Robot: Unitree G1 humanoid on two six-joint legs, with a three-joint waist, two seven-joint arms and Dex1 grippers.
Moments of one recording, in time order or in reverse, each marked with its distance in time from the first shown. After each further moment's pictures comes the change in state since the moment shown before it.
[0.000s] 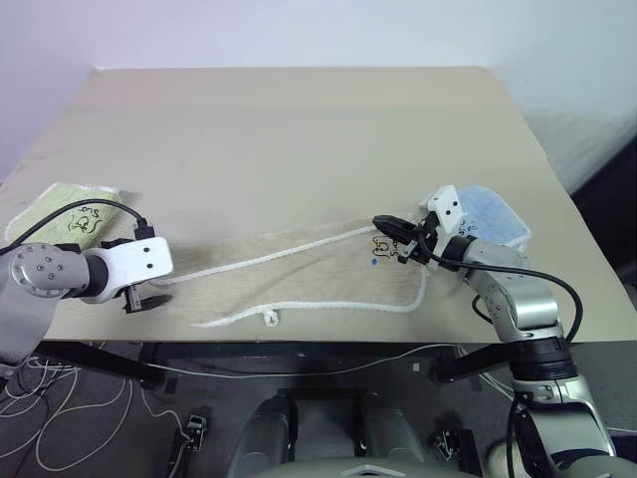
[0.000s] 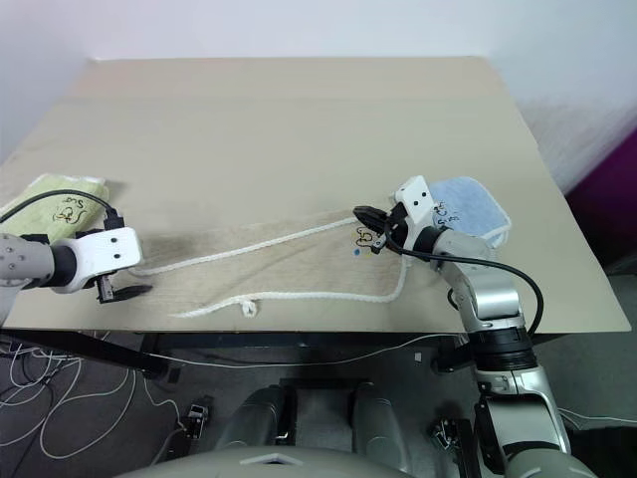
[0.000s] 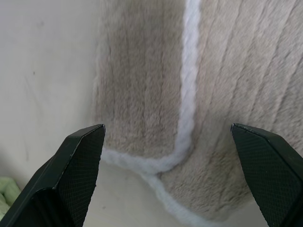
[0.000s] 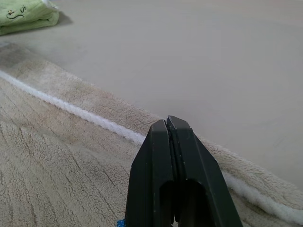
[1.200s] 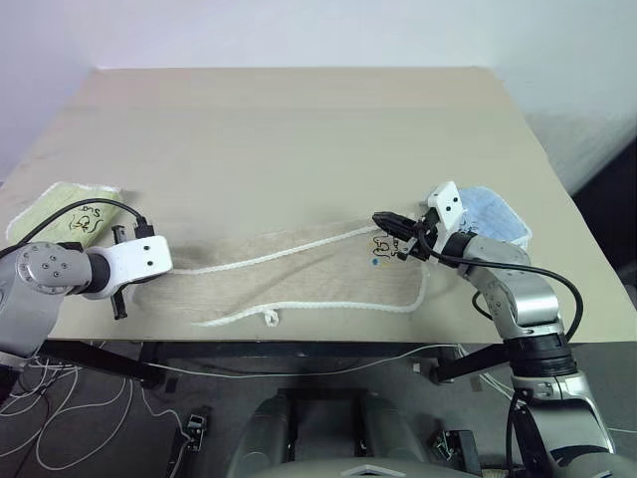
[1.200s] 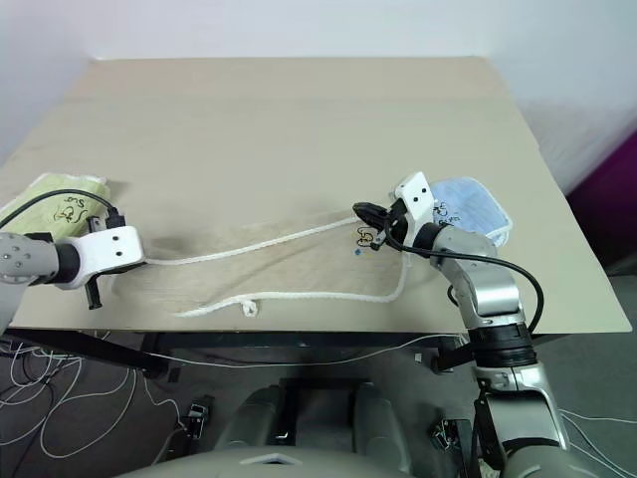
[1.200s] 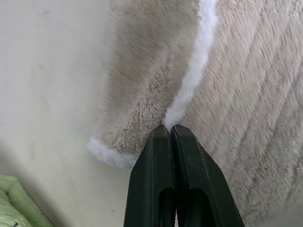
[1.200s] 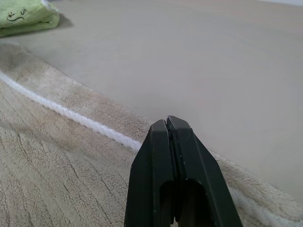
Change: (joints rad) left arm -0.027 -0.079 0.022 0.084 0.017 -0.082 0.010; right arm -0.022 -0.005 0.000 0.002 -0.002 0.005 0.001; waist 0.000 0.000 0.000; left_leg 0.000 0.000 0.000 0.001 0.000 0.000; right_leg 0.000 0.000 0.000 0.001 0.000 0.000
